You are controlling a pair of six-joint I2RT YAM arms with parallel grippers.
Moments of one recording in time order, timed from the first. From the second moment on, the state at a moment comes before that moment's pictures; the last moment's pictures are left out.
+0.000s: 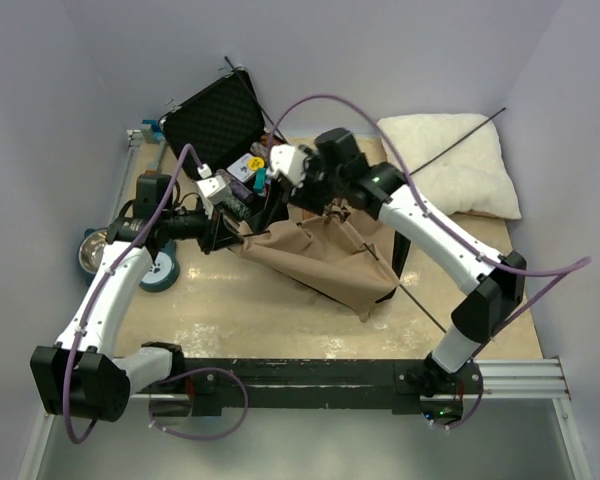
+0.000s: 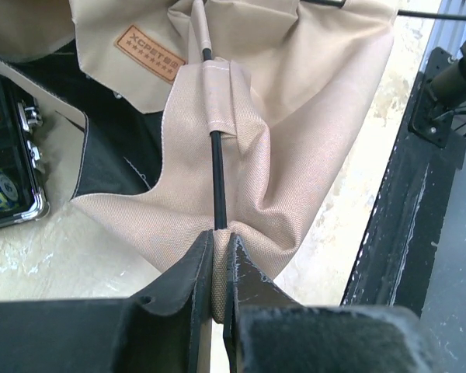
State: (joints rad) left arm -0.11 1.15 1.02 -0.65 0.94 0.36; right arm 0.78 1.68 1.70 -0.67 -0.05 -0.70
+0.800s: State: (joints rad) left arm -0.11 1.16 0.96 -0.72 0.81 0.62; right arm 0.45 1.76 1.41 -0.58 -0.25 -0.43
